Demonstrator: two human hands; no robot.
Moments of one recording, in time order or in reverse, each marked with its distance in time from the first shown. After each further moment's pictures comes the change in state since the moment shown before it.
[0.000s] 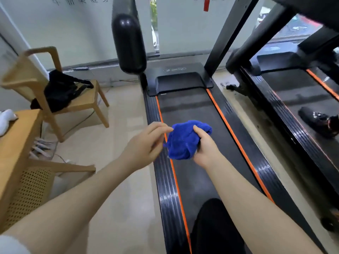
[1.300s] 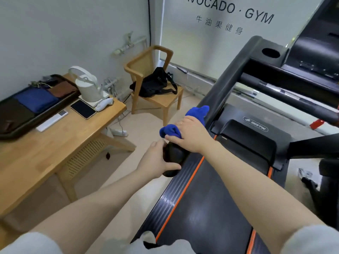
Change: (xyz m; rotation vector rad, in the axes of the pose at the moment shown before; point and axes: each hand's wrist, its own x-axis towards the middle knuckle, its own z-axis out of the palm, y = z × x) left_hand 0.183 -0.003 -0.144 -0.107 0.325 -1.288; right_hand 0.087 -0.192 0.338 -2.140 -1.178 -1.291
